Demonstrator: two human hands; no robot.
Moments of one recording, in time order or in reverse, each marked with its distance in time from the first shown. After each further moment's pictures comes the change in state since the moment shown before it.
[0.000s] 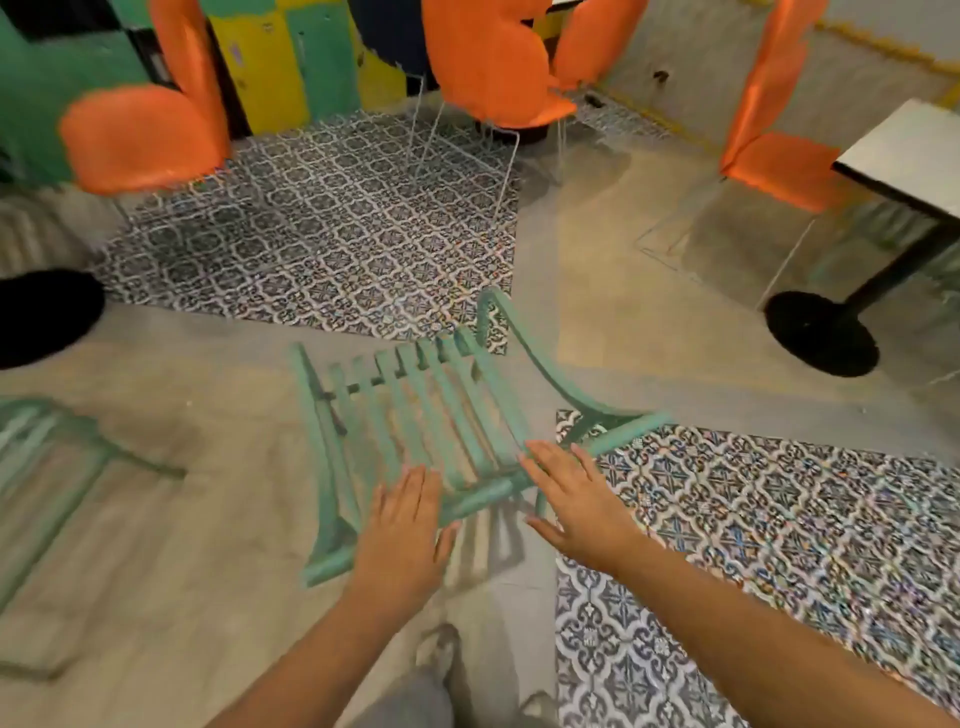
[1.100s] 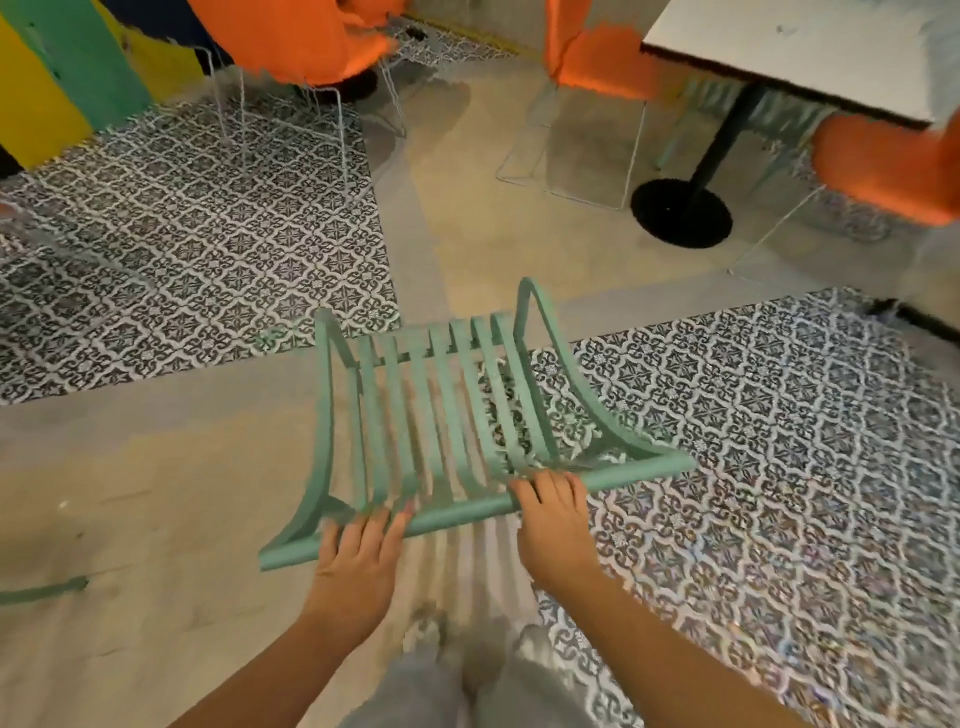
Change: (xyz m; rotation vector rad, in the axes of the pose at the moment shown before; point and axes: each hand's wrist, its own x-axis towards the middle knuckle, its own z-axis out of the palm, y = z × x) left_hand 0.005 0.021 0.077 0.389 -0.003 0.389; right_hand -0.101 -0.012 0.035 0.137 0.053 0.704
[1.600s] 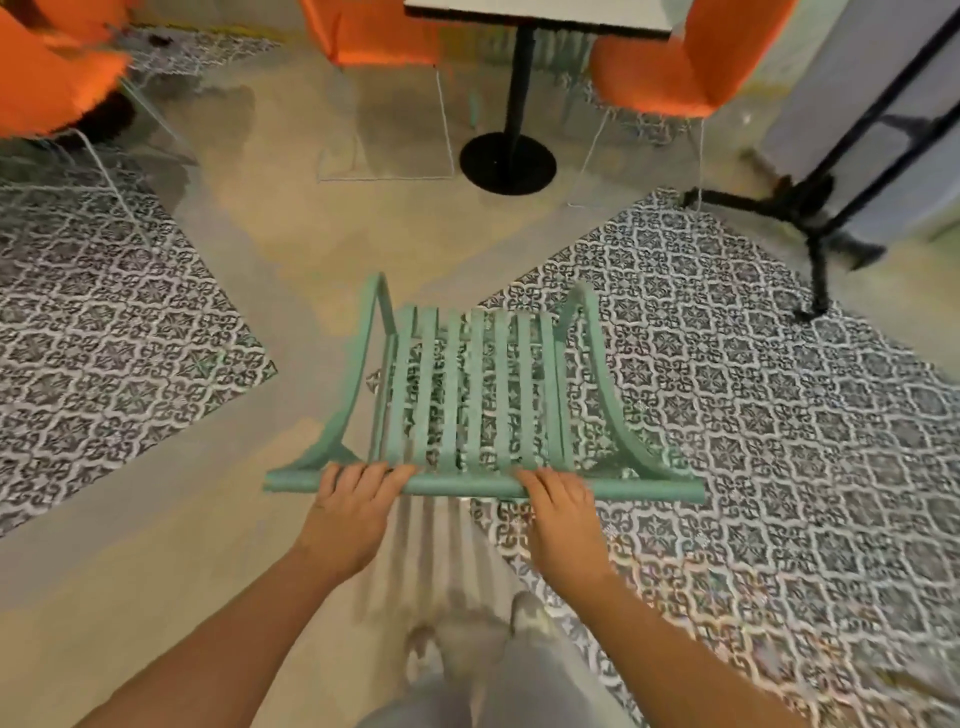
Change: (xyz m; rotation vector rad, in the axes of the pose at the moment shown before) left_hand 0.146 0.030 -0.024 0.022 0.109 0.573; right_hand -0.059 0.046 -0.015 0.044 0.117 0.437
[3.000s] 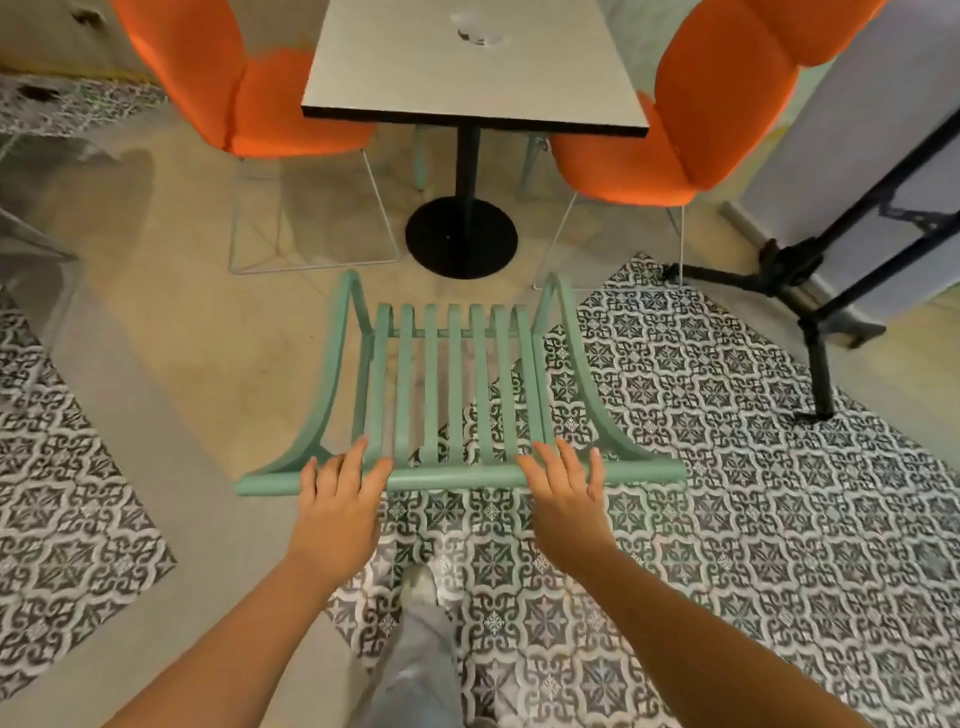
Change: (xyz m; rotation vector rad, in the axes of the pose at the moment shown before) left_hand 0.537 -0.085 0.010 -0.091 -0.114 -0.067; right_hand 0.491 0.220 -0.066 -0.174 -0.173 0.135
